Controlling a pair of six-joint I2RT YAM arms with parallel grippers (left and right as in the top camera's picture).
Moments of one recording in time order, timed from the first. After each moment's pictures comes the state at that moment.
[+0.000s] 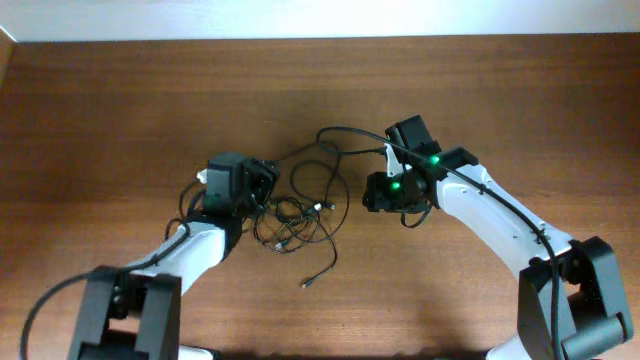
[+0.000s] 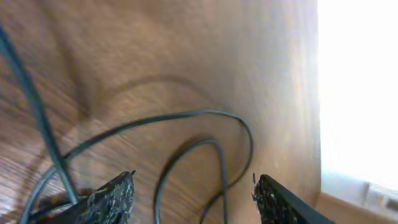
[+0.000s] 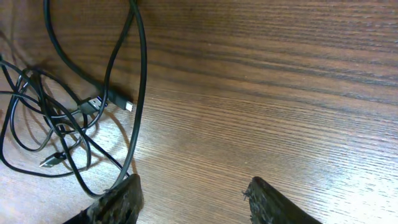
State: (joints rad) left arm -0.17 1.59 0.64 0.22 0.19 -1.23; right arm 0.40 1.72 1.16 -0.71 -0.26 0.41
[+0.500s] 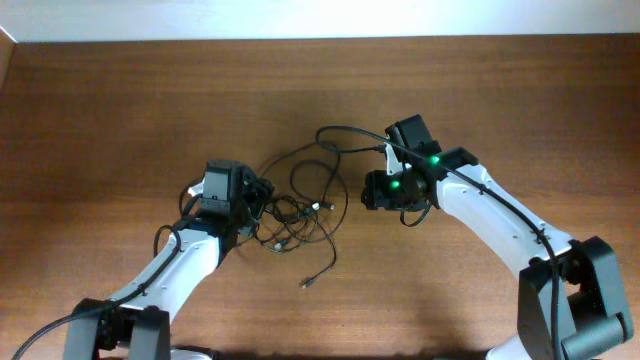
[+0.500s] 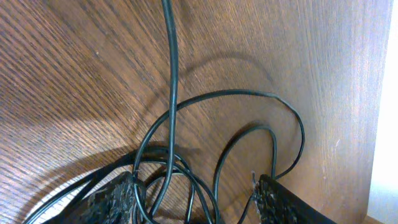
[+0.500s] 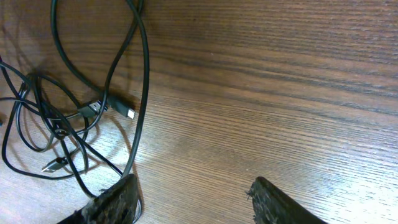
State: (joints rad) left arm -0.17 1.47 0.65 -0.10 0.11 -1.23; right arm 0.40 1.72 1.16 -0.69 -0.26 0.41
